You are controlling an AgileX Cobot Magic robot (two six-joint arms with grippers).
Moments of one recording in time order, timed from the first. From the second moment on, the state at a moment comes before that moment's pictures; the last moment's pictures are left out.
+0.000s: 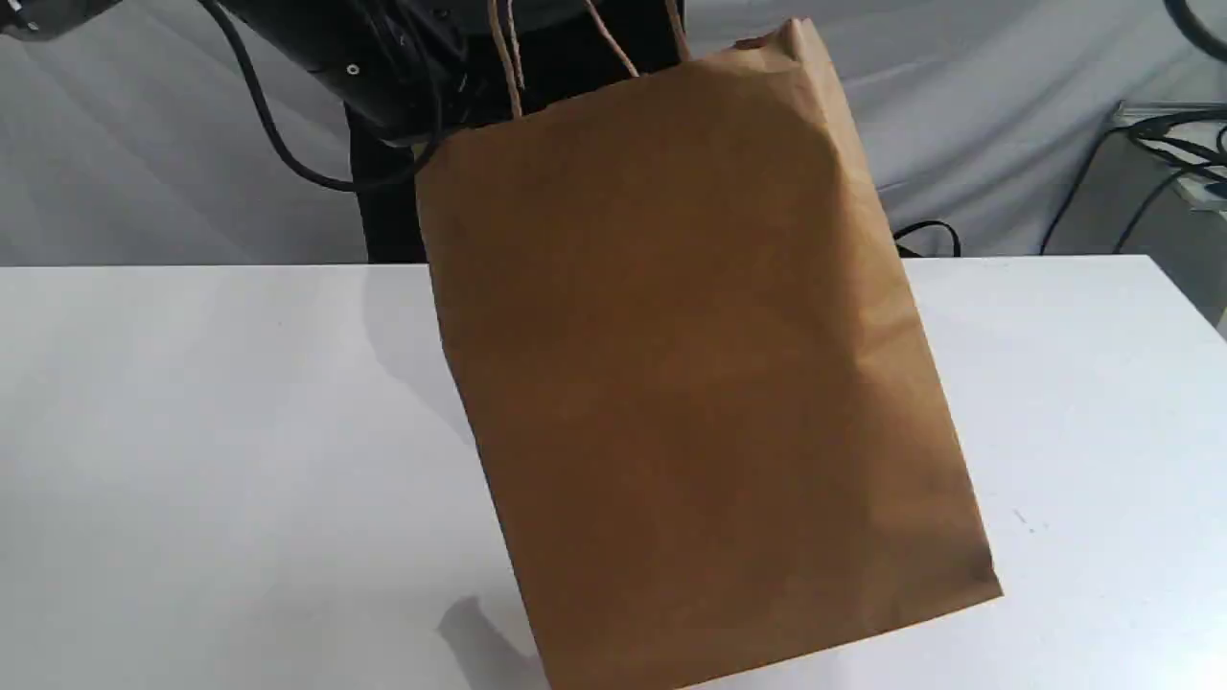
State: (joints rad) left arm -0.28 2.15 -2.13 -0.48 1.15 0.48; right arm 0.36 1.51 -1.68 0.75 1.00 -0.73
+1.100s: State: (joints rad) left arm -0.28 2.15 -2.15 -0.51 1.11 0.52; right arm 0.38 1.51 -1.66 0.75 0.99 -0.89
